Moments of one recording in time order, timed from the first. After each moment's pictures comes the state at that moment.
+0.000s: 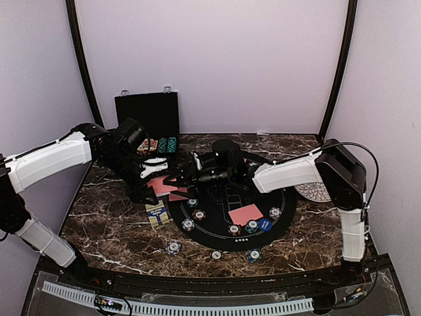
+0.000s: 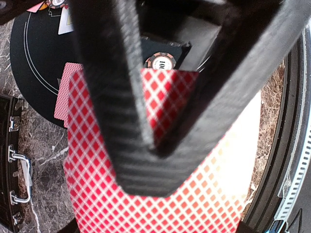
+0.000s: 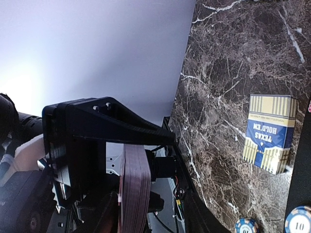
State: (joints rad) left arm -0.62 1.45 1.26 -1.02 0.25 0.59; right arm 0.94 2.08 1.37 0.48 -0.71 1.24
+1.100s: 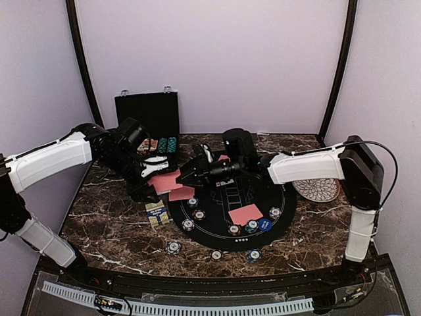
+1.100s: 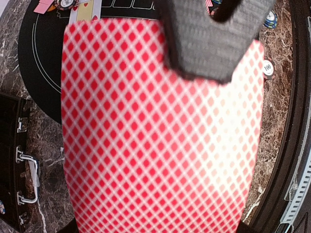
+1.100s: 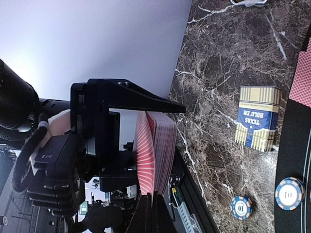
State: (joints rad) left arm -0.62 1.45 1.25 -0.99 0.22 0.59; right arm 0.91 1.94 1.32 0.31 -0.74 1.15
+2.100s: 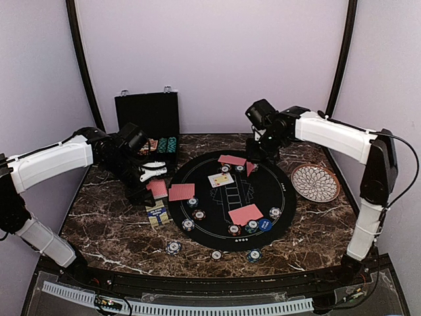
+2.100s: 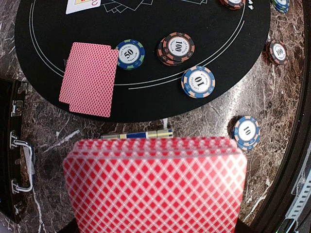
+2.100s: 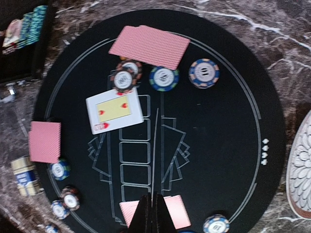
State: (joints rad) left arm -0.62 1.45 1.21 -0.98 0.17 0.59; right arm 0.68 1.83 1.65 -0.87 0.09 0.59
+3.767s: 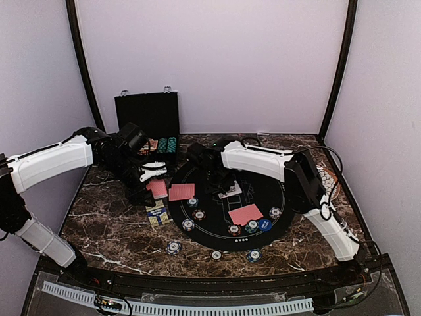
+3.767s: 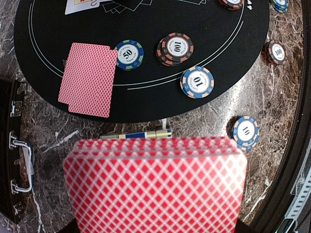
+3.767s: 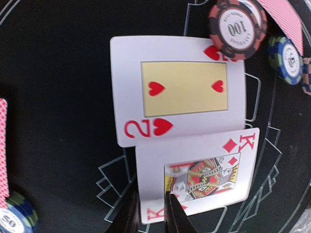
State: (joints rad) left arm -0.62 1.45 1.21 -0.99 0.17 0.59; right arm 0.92 2.52 2.28 -1.18 0.32 0.59
